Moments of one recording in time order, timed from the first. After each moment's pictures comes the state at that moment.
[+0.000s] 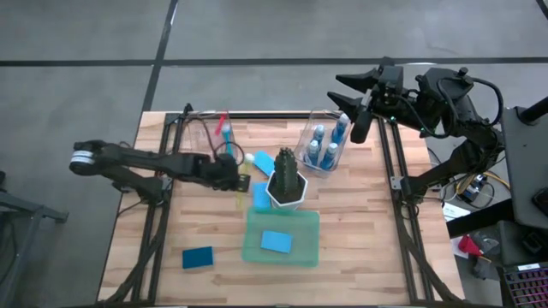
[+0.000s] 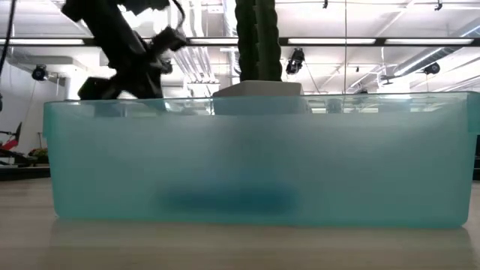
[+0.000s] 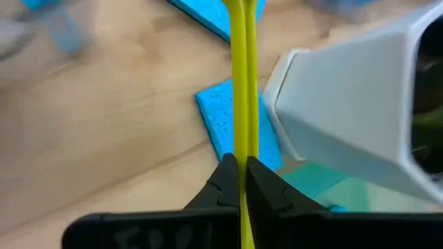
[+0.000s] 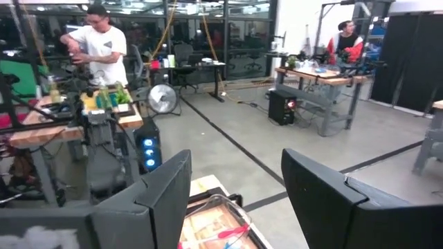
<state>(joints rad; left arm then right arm) 0.00 1.23 0.83 -0.53 -0.15 -1.28 0.03 1.36 2.02 -0.68 0.46 0.04</state>
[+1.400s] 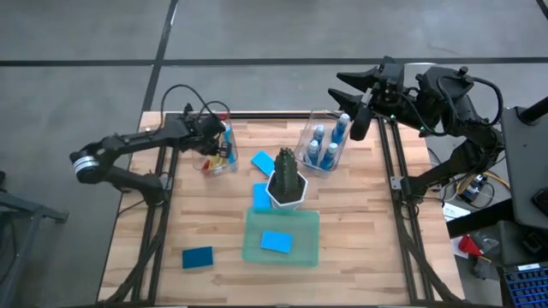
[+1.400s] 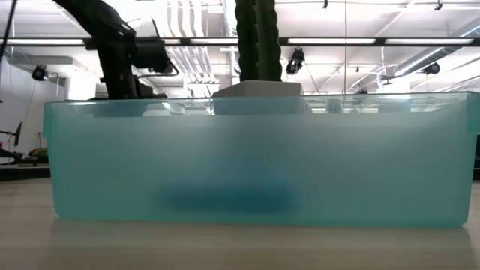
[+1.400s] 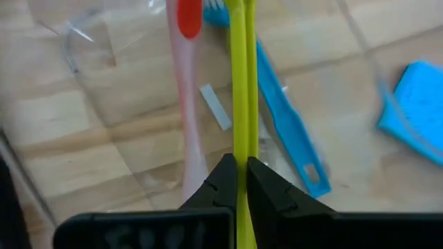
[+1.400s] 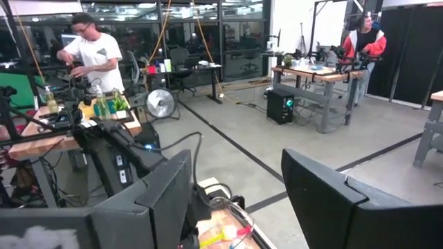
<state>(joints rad) 0.58 1.26 0.83 -0.75 -0.19 -0.71 0.02 1.36 2.02 -0.67 0.47 0.08</state>
